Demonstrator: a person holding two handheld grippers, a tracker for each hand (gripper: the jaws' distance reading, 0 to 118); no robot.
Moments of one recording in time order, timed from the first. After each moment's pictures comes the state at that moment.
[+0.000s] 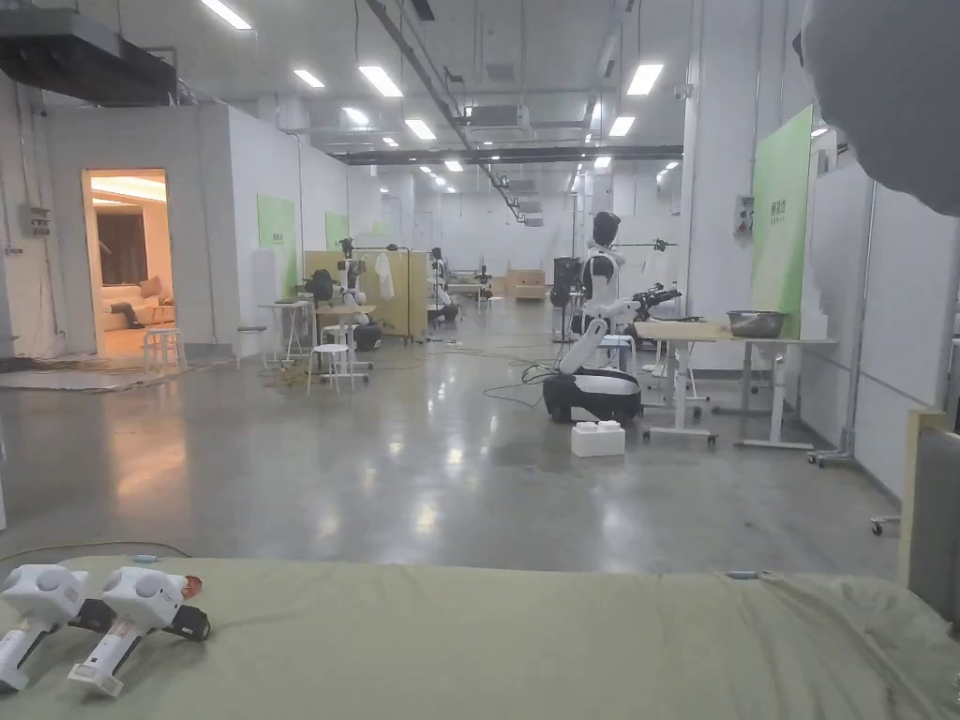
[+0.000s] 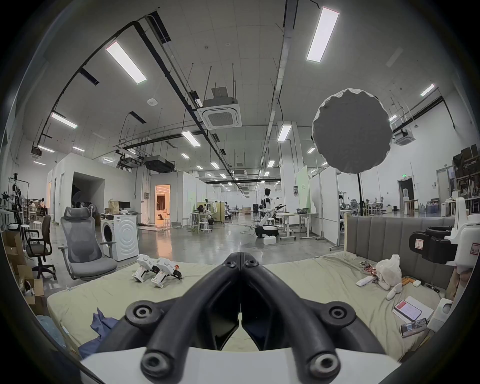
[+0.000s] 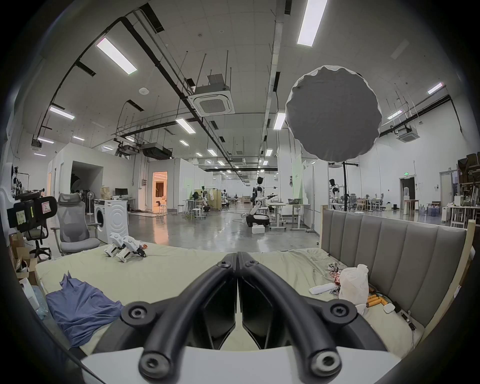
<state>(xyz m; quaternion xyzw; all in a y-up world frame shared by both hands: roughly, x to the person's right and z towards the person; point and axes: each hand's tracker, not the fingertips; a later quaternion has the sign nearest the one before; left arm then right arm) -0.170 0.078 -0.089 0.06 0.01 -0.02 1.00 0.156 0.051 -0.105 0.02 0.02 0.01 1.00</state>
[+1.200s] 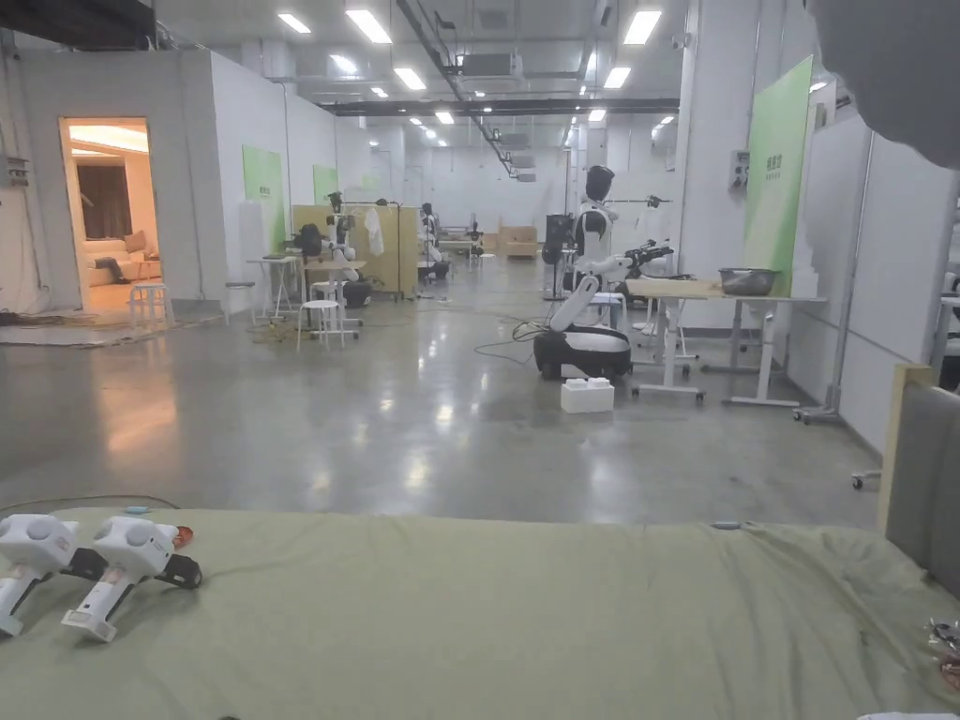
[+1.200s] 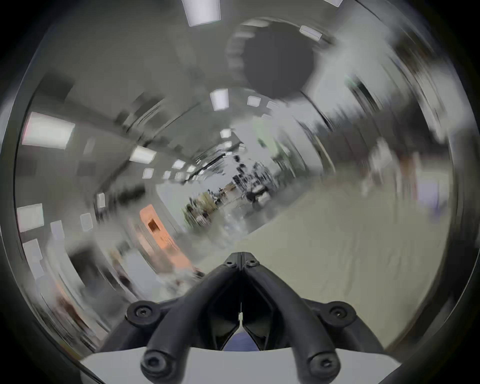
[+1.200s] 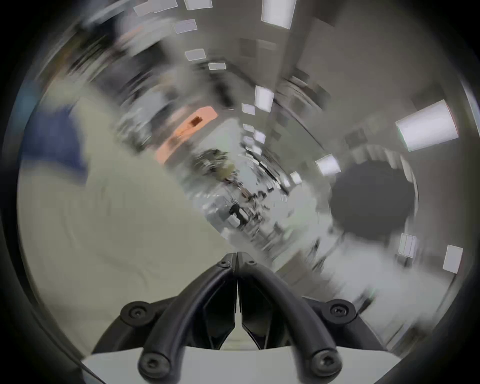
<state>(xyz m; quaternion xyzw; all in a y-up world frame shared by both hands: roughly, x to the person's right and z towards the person) -0.211 0.062 -0.114 -0.02 -0.05 -0.11 0.99 0.175 0.031 -0.120 -0.03 -0.01 0.23 0.97</state>
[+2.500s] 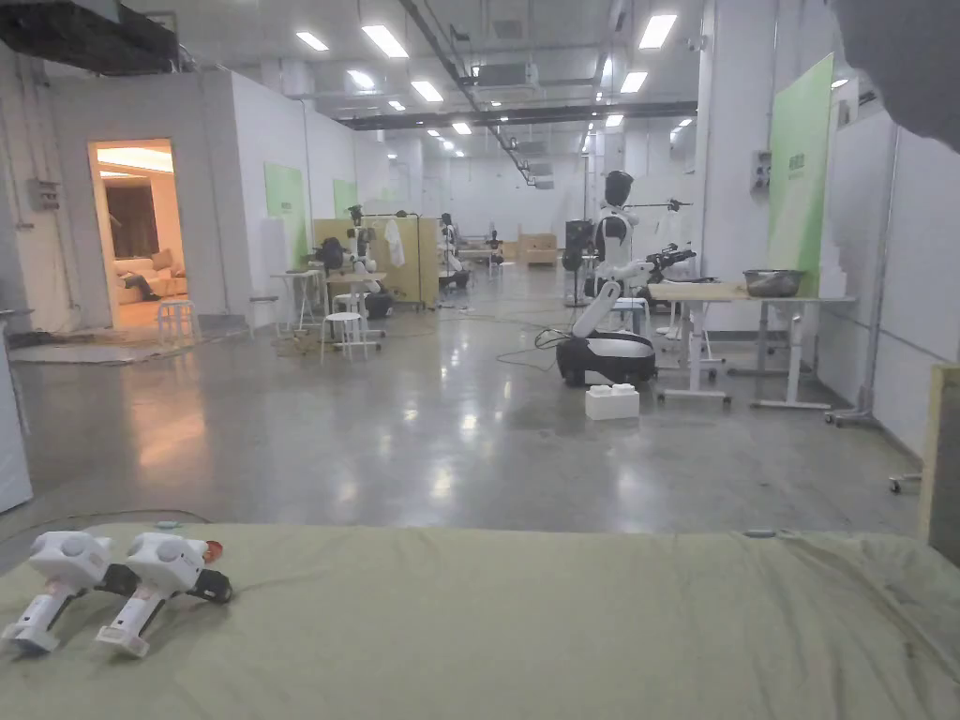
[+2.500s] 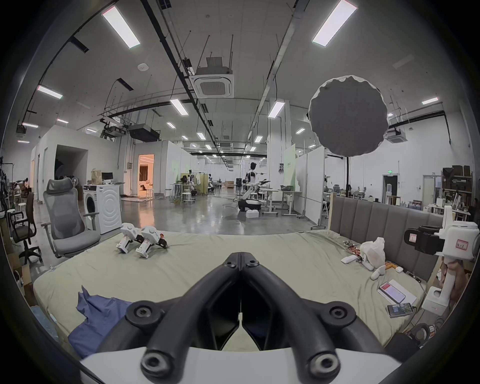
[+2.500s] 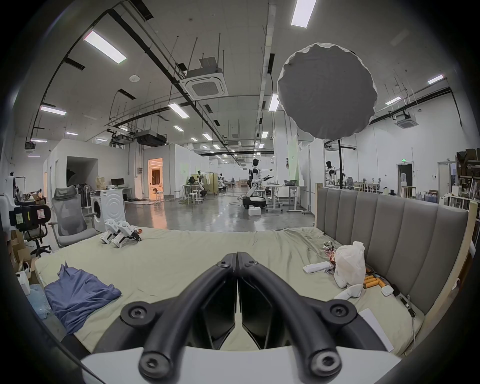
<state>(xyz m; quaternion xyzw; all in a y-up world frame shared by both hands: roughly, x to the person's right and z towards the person) -0.227 0.045 -0.111 -0.03 -0.05 0.01 1.00 0.187 0.016 -0.114 -0.04 0.01 0.00 1.00</state>
